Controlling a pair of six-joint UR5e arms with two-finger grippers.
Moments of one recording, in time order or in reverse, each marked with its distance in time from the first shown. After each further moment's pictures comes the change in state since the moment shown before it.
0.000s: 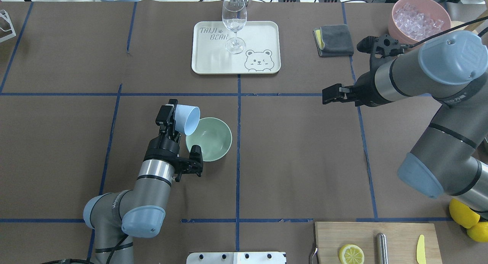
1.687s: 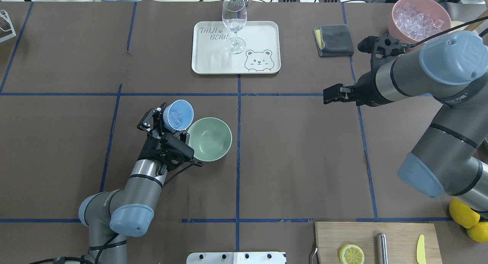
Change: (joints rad) left arm -0.008 0.032 0.033 -0.158 -0.062 -0.635; right arm 0.001 -0.002 0.000 0.000 -0.002 -0.008
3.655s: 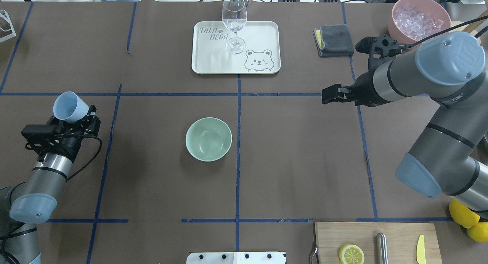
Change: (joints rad) left arm -0.123 0.359 0.063 -0.334 -0.035 -0.927; right arm -0.006 0.006 -0.007 -0.004 -0.011 -0.001
